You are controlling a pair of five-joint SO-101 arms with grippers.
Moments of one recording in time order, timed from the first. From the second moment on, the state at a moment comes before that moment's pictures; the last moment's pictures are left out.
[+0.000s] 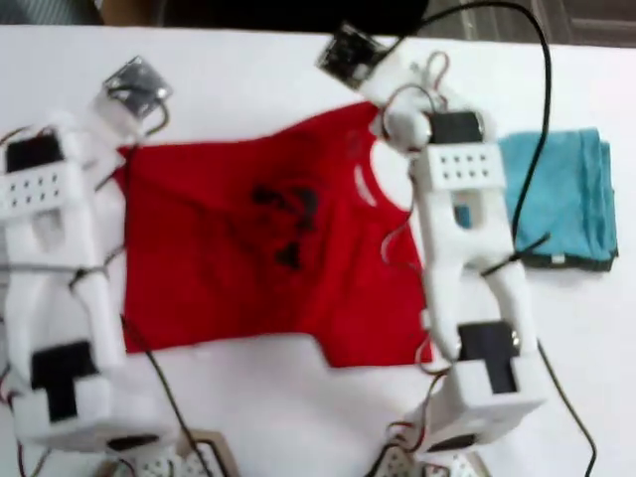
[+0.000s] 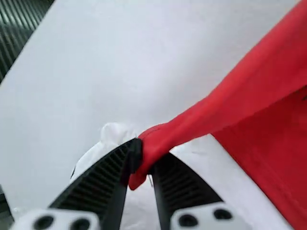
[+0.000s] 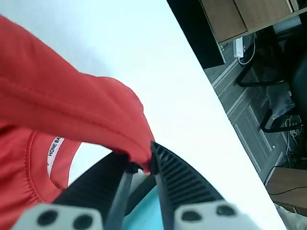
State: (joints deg) left arm -23.2 0.6 2.1 62.1 -56.6; right arm -9.5 8.1 -11.6 54.8 54.3
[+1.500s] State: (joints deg) left arm -18.9 -23.6 36.4 86.0 -59.7; right arm -6.9 -60.8 47.0 81.6 55.3
